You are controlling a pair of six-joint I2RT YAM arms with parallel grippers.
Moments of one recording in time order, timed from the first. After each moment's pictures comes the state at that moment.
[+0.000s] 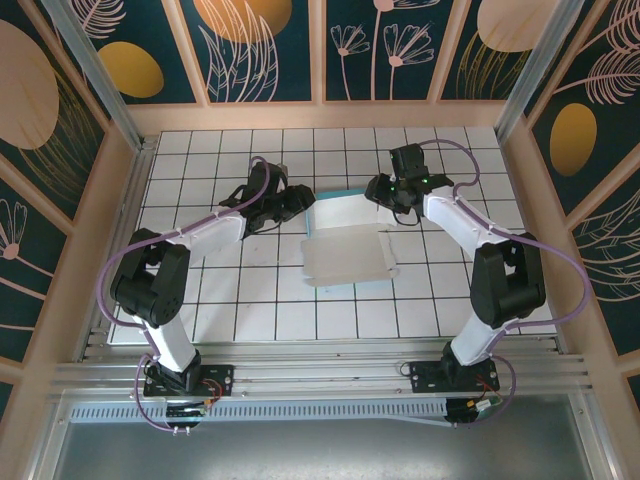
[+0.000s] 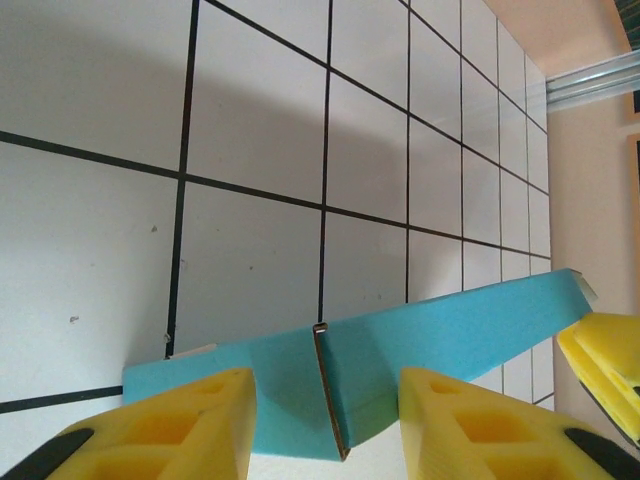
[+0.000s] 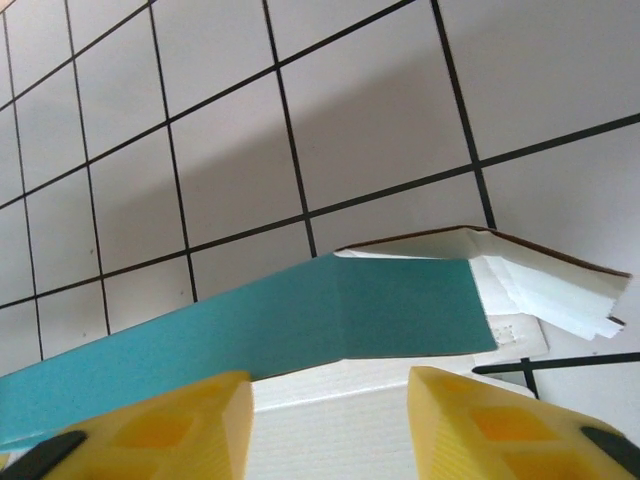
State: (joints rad) left arm -0.49 1.77 1.15 -0.04 0.27 -0.92; right arm 0.35 1.68 1.28 -0.49 -0.10 0.64
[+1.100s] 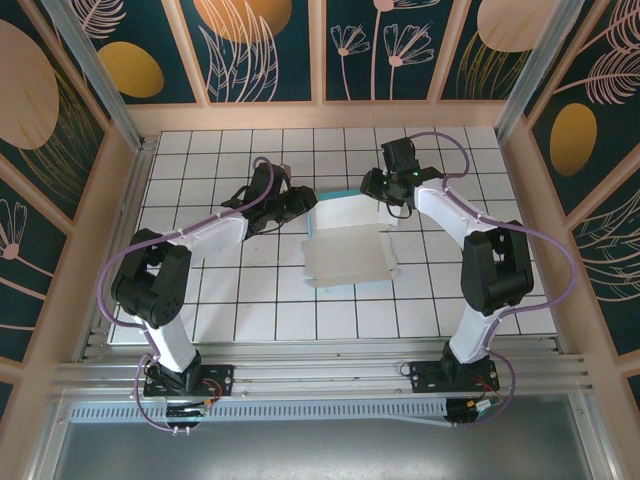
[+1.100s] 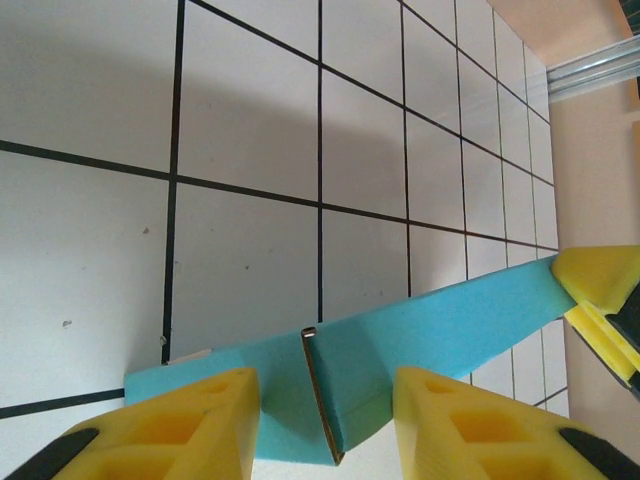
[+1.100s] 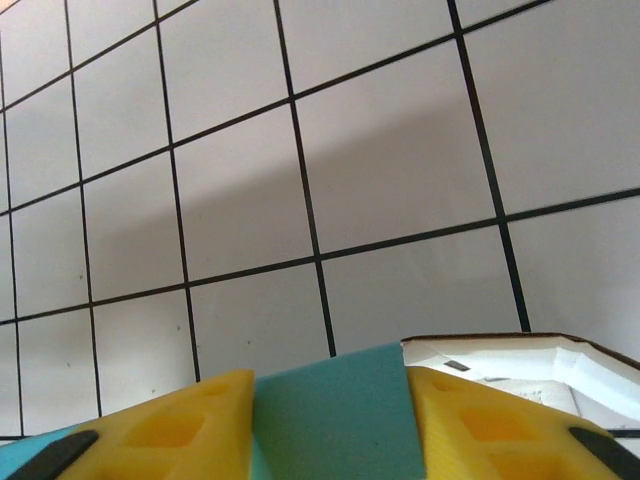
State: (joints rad) left arm -0.51 1.77 1.15 -0.04 0.25 -0.89; right arm 0.37 1.78 1.37 -0.47 -0.07 0.61
